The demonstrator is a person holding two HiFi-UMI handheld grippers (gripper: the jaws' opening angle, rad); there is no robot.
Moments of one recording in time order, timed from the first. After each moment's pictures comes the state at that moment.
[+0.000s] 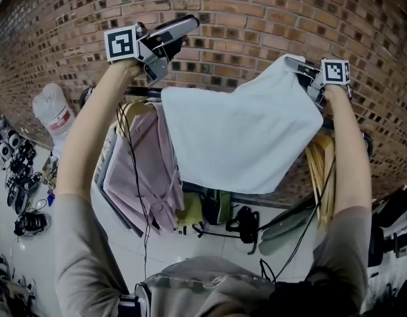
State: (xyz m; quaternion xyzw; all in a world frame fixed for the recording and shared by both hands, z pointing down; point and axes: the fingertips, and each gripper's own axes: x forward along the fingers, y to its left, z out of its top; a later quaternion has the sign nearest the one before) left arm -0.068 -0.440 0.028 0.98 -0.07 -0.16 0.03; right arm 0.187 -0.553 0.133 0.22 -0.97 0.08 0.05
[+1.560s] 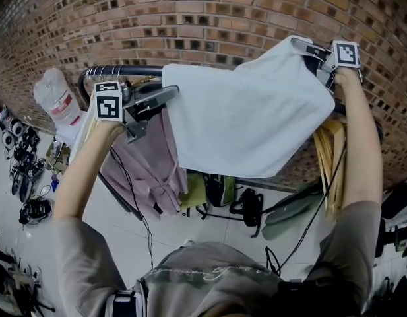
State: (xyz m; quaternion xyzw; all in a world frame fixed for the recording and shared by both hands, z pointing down) left arm -0.107 -0.374 0.233 0.99 -0.10 -0.04 0.10; right arm 0.172 -0.538 0.133 0.18 -0.98 0.11 0.04
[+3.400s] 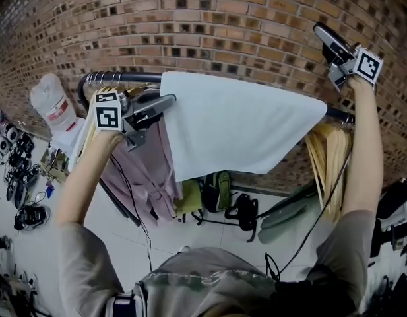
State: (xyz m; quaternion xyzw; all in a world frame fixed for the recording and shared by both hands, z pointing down) left arm -0.111 -0.363 0.230 0.99 -0.10 -0.07 0.09; right arm 0.223 -0.479 0.012 0.24 -0.96 -0.08 -0.08
